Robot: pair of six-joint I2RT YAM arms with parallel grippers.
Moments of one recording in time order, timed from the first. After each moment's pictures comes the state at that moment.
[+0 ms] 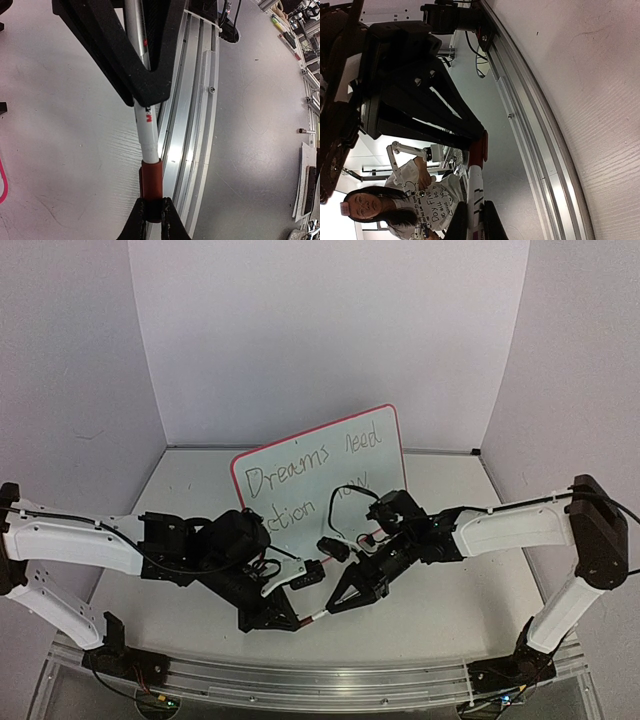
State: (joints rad) left arm -1.25 1.36 0.93 -0.44 0.36 -0.08; right arm 0.91 1.65 0.93 -0.10 -1.12 0.65
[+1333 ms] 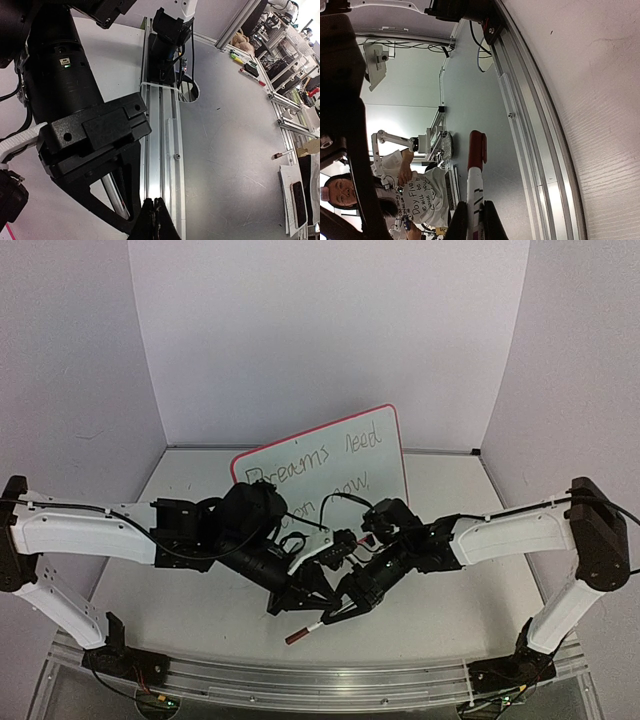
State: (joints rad) left arm -1.25 1.44 1.07 -0.24 0.50 -0.05; right arm 0.96 1.65 0.91 -0.06 -1.08 0.56
